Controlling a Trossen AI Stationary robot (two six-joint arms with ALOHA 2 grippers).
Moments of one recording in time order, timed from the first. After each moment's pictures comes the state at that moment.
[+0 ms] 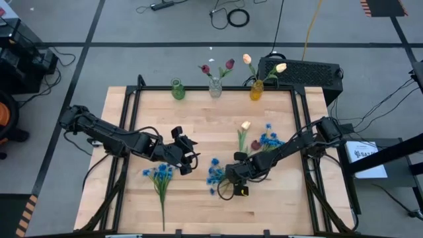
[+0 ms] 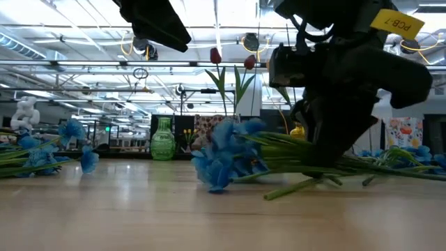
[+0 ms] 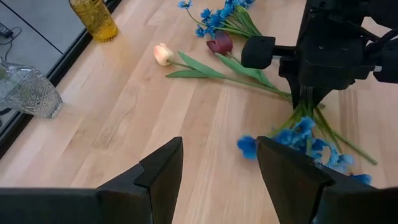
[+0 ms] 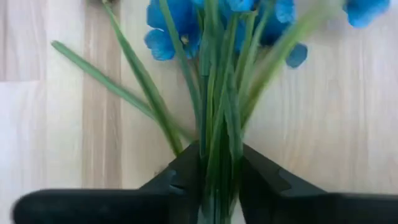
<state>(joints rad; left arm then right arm) -0.32 1.37 1.03 -0.41 -0.50 -0.30 0.35 1.83 1.04 -0.37 0.08 0.40</state>
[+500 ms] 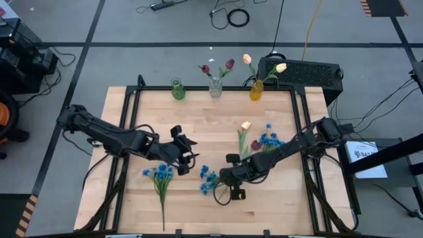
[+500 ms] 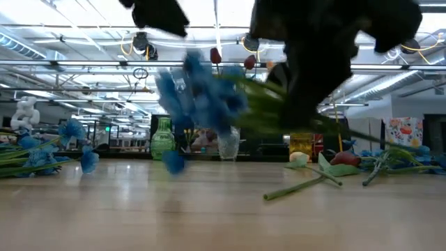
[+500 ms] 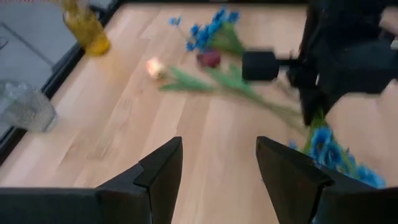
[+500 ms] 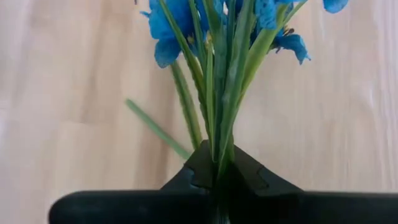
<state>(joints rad) -0.33 1.34 1.07 -0.44 -0.47 -0.27 0.37 1.83 1.21 -0.45 0.08 0.27</state>
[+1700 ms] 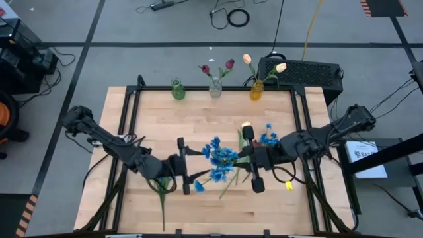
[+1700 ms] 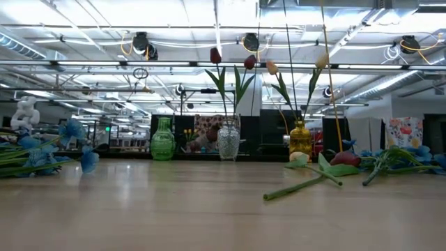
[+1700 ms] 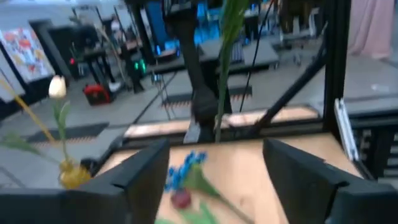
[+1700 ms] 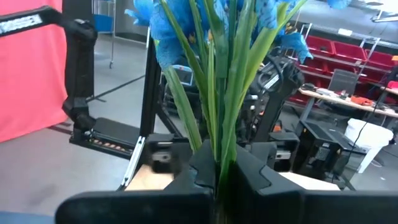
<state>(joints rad) -0.53 1.42 1.07 0.27 -0.68 0.16 0.44 1.36 1.33 0.01 0.27 -0.16</state>
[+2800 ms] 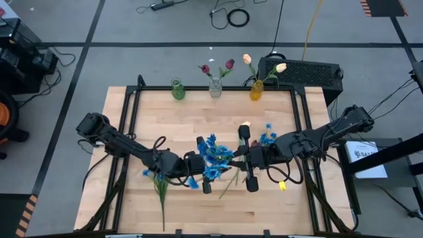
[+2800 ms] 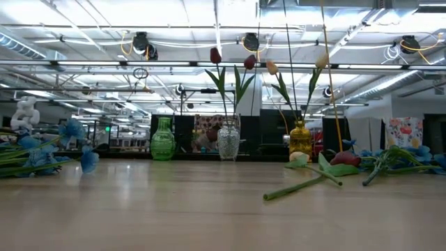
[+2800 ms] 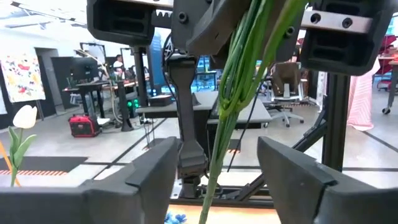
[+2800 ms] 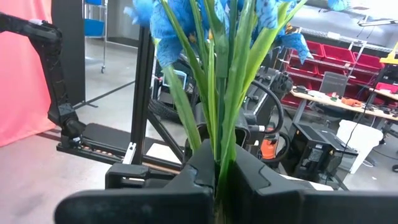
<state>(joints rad) -0.42 1.66 1.14 0.73 -0.52 0.17 0.42 1.39 1.33 0.07 0.29 -0.16</state>
